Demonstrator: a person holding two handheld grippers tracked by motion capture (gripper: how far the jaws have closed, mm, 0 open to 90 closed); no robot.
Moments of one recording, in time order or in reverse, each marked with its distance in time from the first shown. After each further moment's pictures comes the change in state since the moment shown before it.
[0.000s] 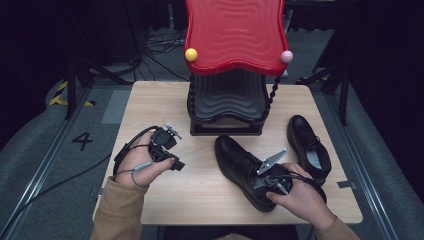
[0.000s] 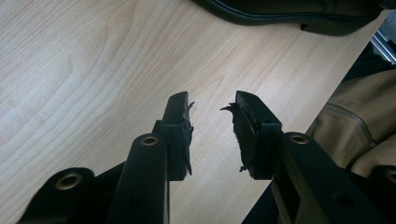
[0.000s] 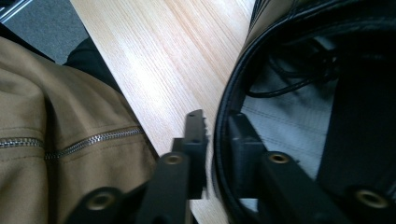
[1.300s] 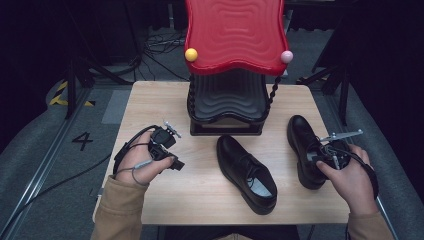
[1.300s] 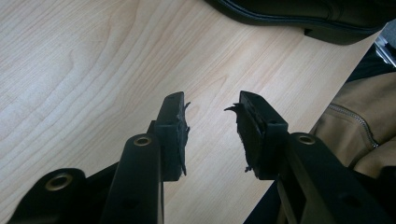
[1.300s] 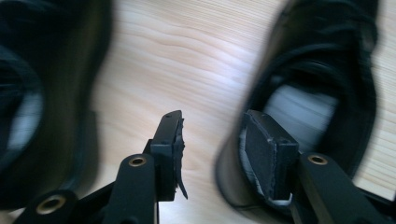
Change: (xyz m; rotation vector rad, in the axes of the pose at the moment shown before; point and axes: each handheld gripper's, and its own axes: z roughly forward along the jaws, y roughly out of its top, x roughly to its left) left arm 0.007 0.001 0.004 0.010 -0.013 -0.025; right arm -0.100 -0.074 -0.082 -0.171 -0.404 0.458
